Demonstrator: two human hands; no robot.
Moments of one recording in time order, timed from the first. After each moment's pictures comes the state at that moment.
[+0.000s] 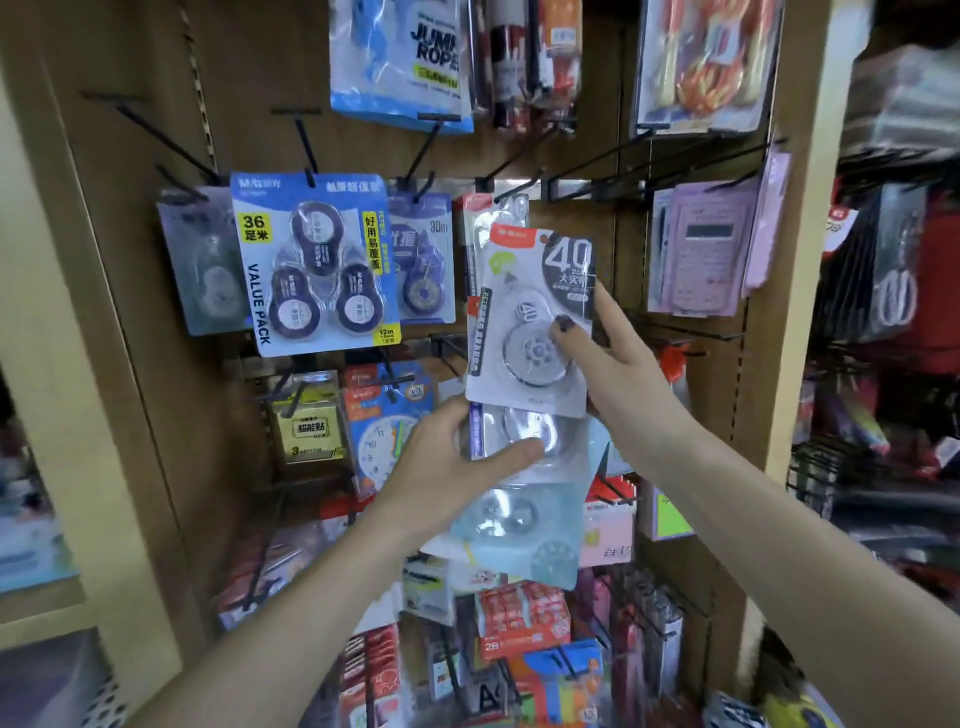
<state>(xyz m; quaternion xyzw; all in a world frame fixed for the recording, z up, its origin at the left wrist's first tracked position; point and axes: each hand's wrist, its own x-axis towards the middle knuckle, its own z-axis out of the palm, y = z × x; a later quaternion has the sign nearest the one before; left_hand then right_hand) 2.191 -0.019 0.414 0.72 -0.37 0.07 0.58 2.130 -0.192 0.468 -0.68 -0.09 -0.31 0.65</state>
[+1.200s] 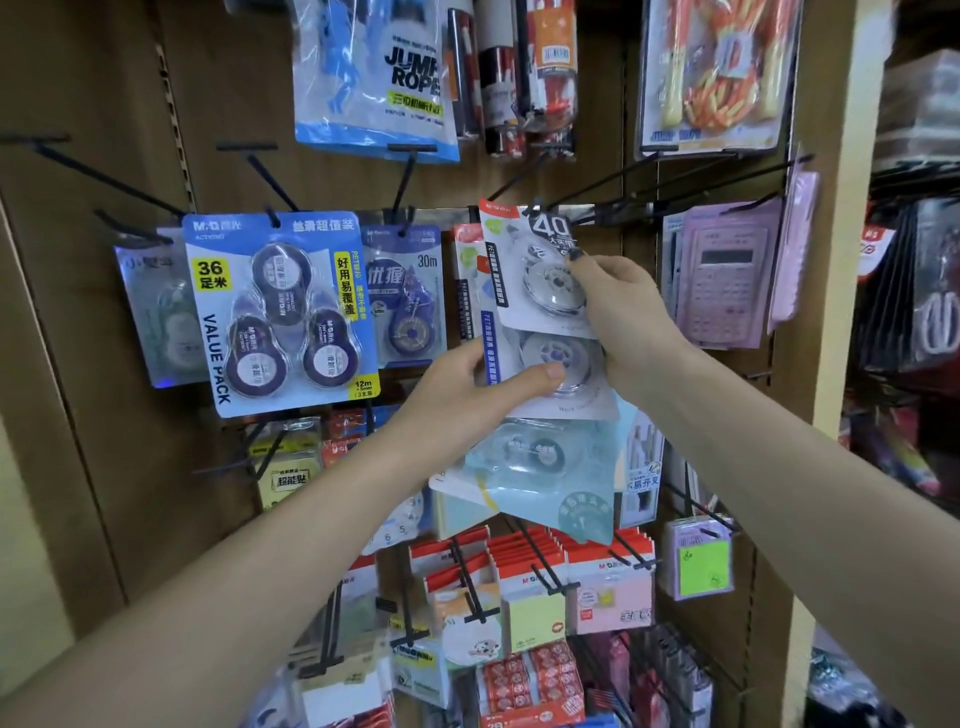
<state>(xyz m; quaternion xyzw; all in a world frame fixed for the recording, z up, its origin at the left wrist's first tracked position) 2.228 -0.063 0.506 0.75 -0.37 0.03 0.55 2.212 -0.230 0.551 -0.63 0.03 -0.36 0.69</state>
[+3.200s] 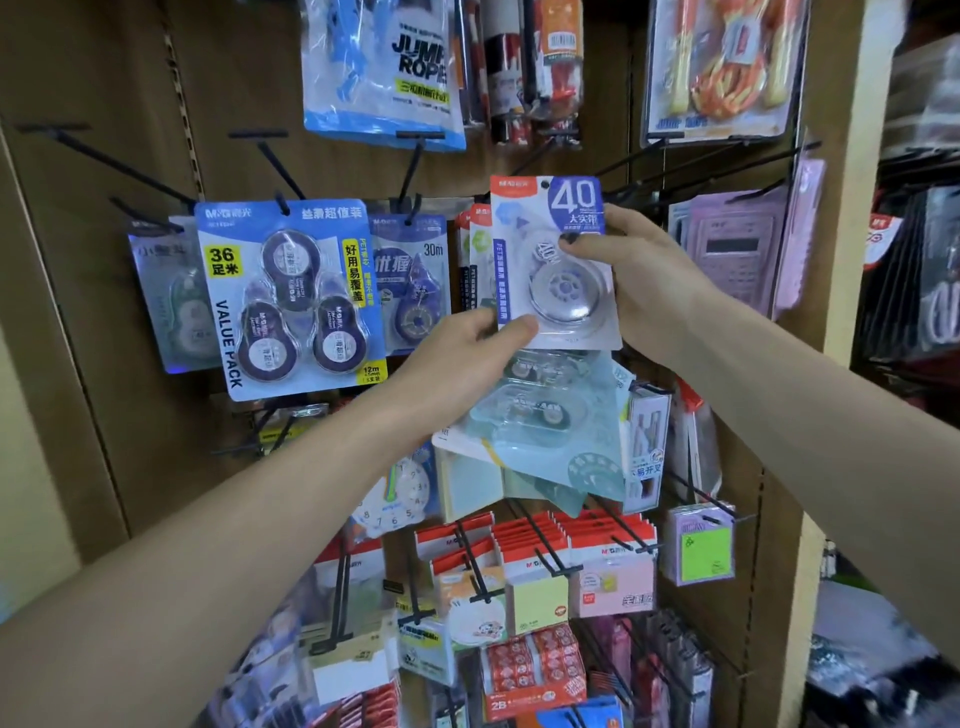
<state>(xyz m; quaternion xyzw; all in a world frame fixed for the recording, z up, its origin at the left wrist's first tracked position) 2.221 -0.059 0.527 0.79 -0.34 0.06 0.50 2.198 -0.248 0.564 -0.62 -0.07 -0.31 0.71</state>
